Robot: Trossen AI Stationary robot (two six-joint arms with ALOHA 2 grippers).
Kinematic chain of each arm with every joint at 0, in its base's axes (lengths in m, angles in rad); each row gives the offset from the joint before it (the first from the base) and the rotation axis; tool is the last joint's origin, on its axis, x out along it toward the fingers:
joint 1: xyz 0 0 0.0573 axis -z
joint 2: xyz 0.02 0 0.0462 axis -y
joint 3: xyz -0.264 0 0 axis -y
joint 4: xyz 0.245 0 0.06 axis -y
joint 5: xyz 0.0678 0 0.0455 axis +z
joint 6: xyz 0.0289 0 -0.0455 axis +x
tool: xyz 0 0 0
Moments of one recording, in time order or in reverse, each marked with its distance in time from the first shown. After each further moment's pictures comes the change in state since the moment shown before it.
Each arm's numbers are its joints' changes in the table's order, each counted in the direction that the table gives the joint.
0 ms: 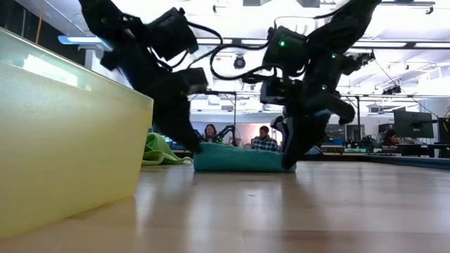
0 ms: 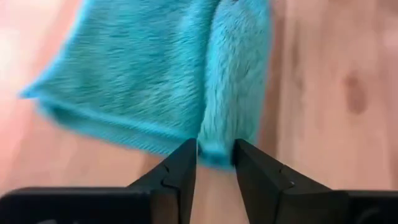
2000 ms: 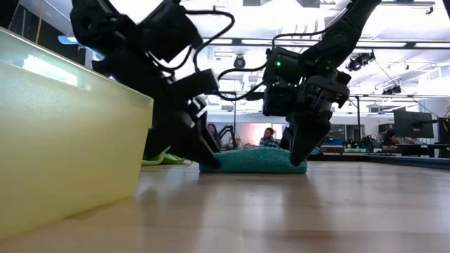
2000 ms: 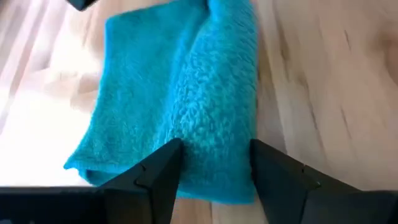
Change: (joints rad) left arm 0.175 -0.164 0.020 0.238 0.330 0.326; right arm 0.125 -0.004 -0.006 0.023 0.356 0.156
